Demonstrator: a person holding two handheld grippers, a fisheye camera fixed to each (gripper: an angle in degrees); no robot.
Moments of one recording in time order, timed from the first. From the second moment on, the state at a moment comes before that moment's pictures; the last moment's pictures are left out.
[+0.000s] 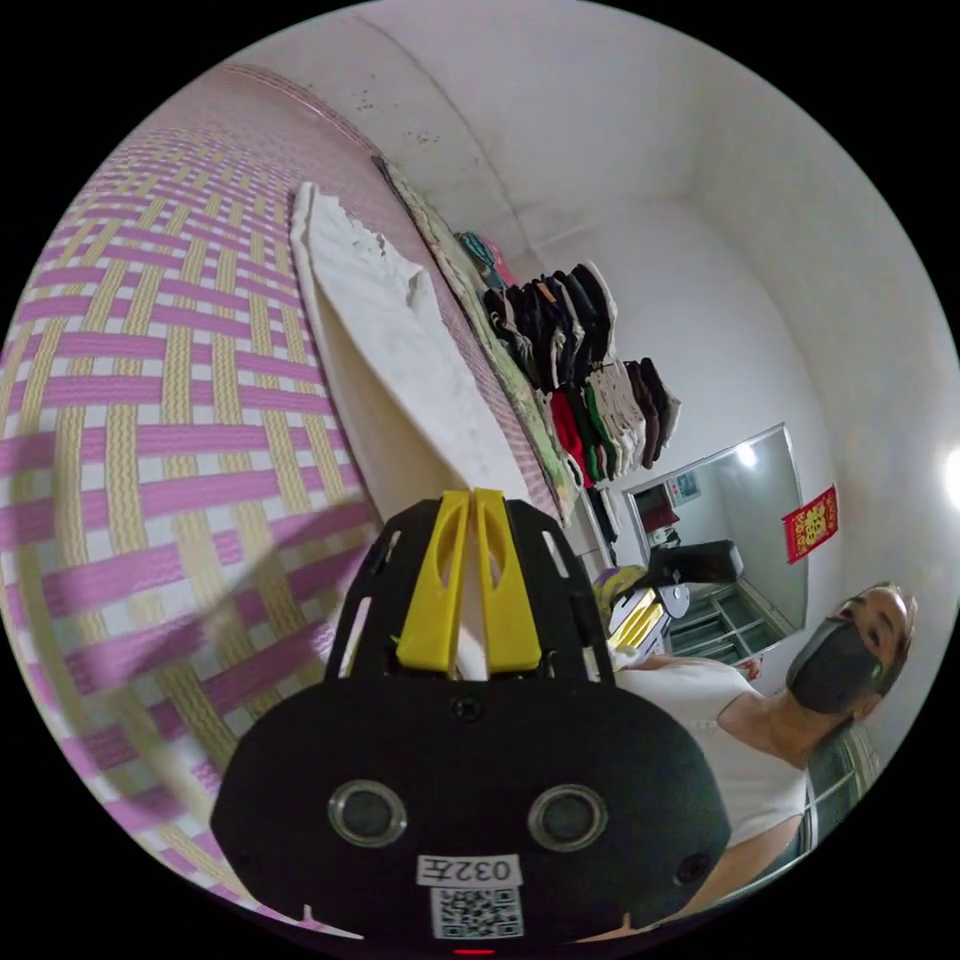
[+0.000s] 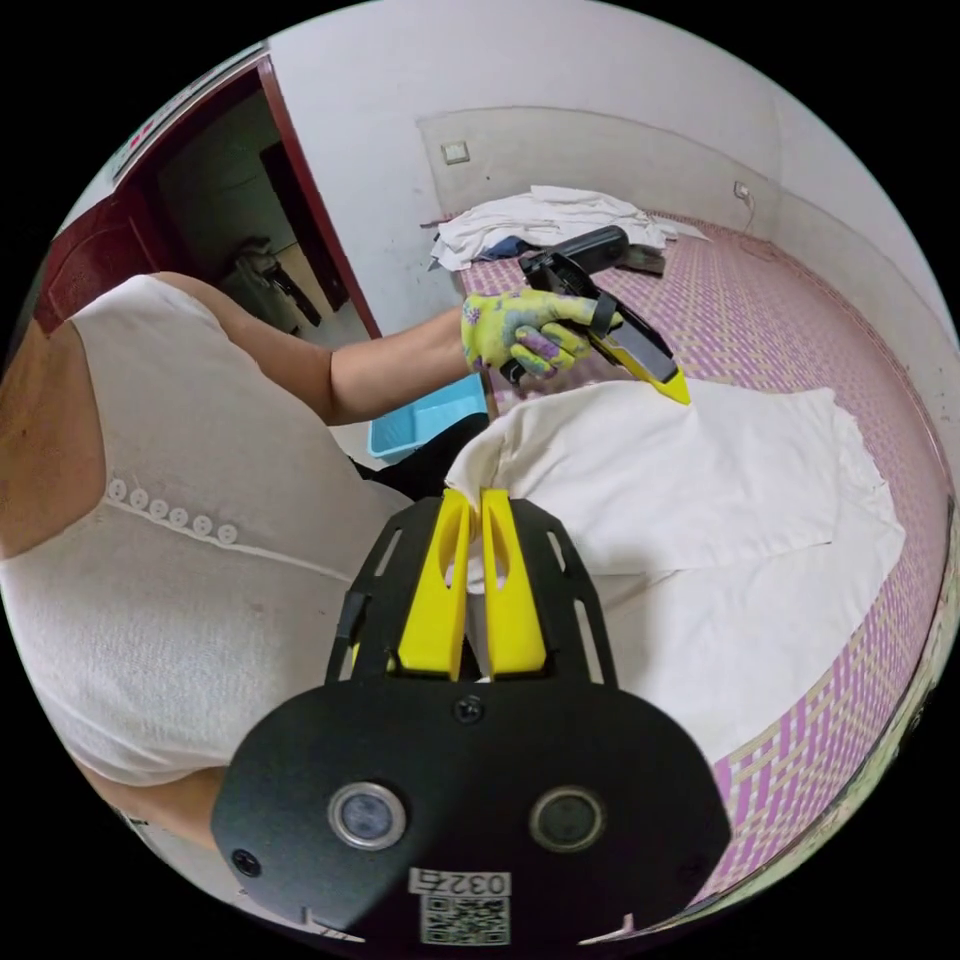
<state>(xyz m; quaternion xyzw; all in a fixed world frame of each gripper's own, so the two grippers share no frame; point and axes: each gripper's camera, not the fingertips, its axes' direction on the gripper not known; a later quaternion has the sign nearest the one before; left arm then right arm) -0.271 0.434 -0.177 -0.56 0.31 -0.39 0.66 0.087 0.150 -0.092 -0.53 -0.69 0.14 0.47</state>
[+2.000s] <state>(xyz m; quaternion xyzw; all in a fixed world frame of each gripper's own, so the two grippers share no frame) -0.186 0.476 -0.283 -0.55 0.41 -0.43 0.59 0.123 0.309 -0.095 -0.63 -0.49 0.47 0.39</state>
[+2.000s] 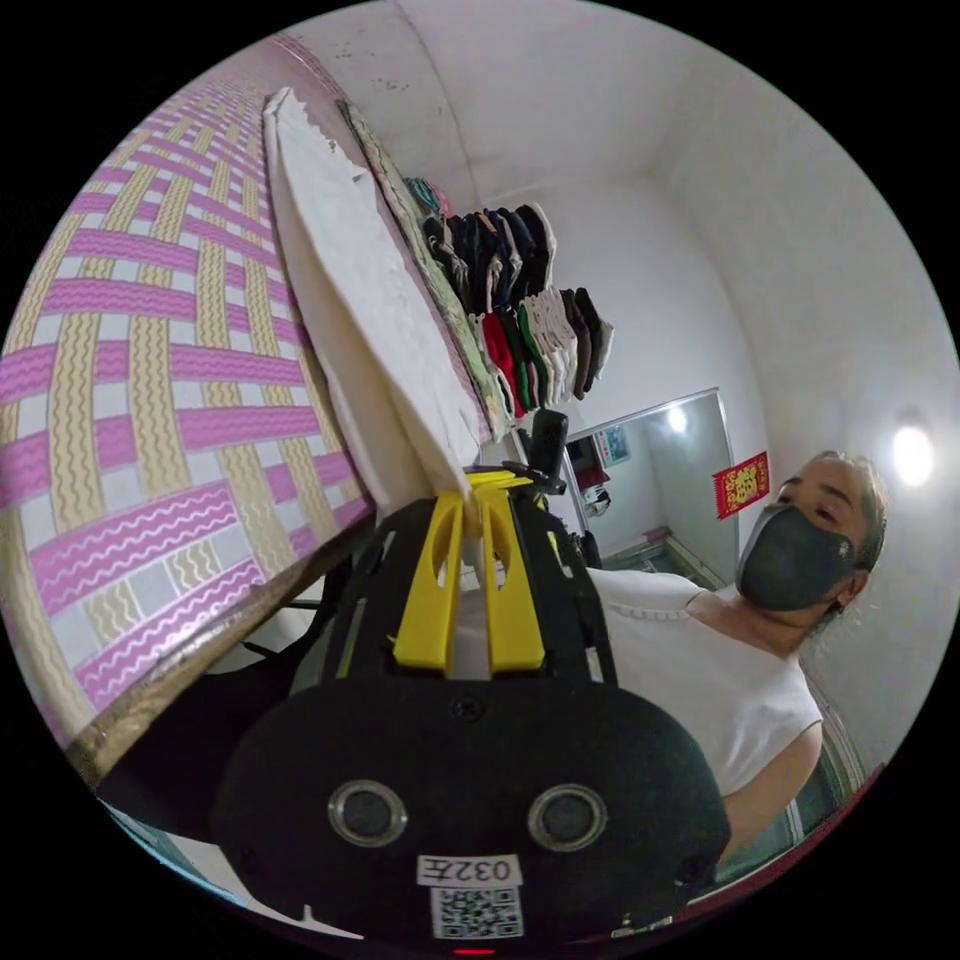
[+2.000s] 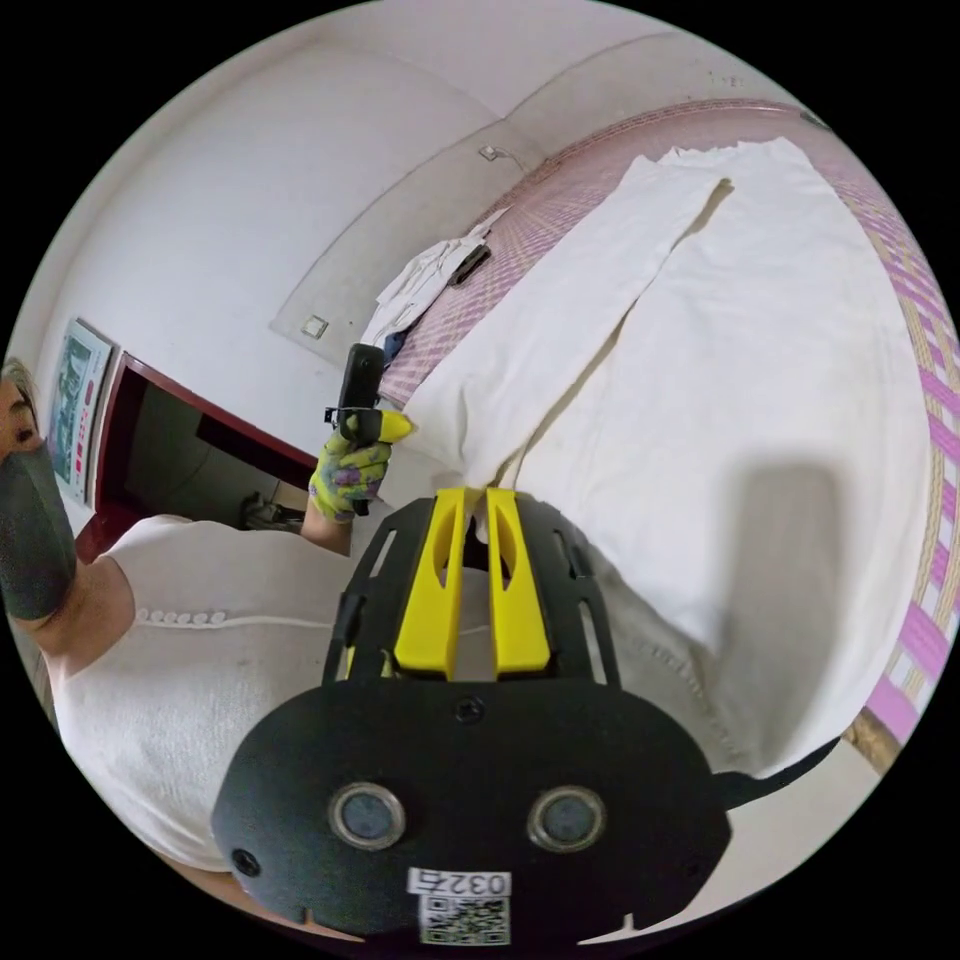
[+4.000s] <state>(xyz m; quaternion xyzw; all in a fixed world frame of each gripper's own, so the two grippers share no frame) -0.136 0.480 -0.332 -0.60 0.36 -0.33 0.63 0.349 0.371 -0.246 -0.62 -0.36 0.54 0.44</state>
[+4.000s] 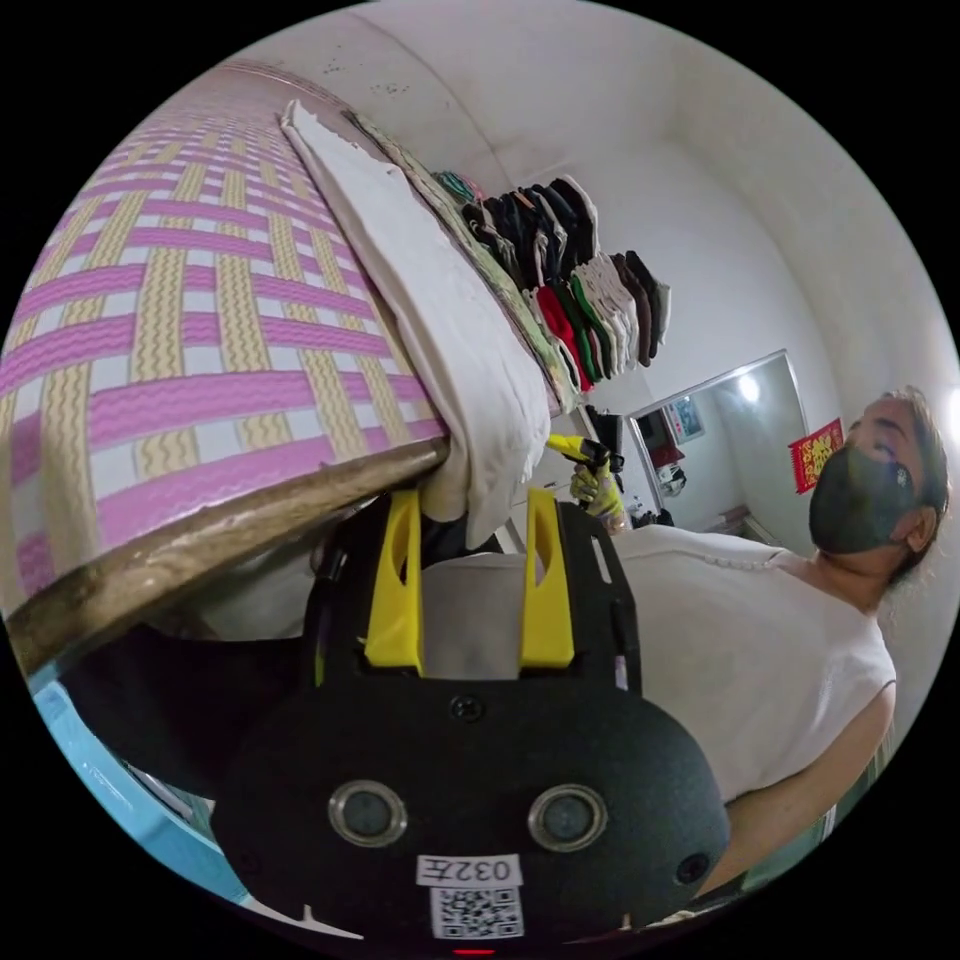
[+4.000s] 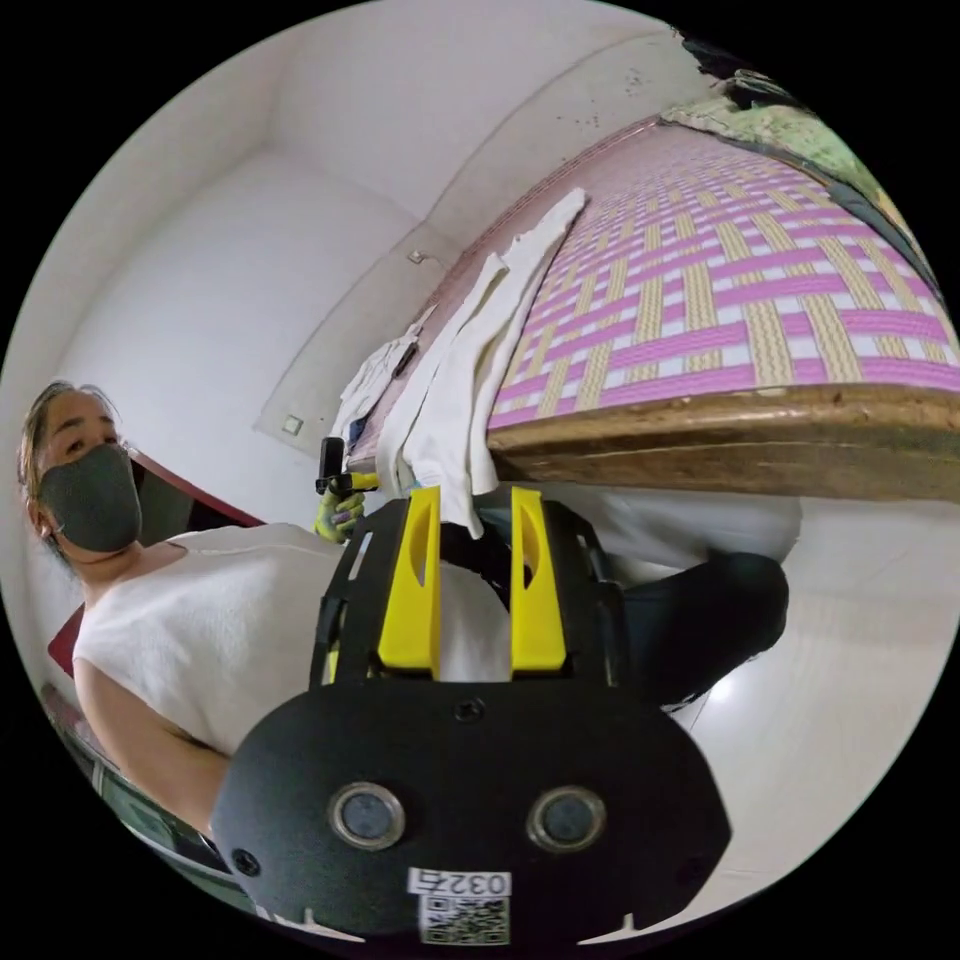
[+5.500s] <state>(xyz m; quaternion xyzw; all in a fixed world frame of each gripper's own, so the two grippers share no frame) -0.342 0.399 -0.112 -0.51 0.42 -0.44 0.62 0.416 0.388 0.015 -0.55 -0.43 0.55 0.46</state>
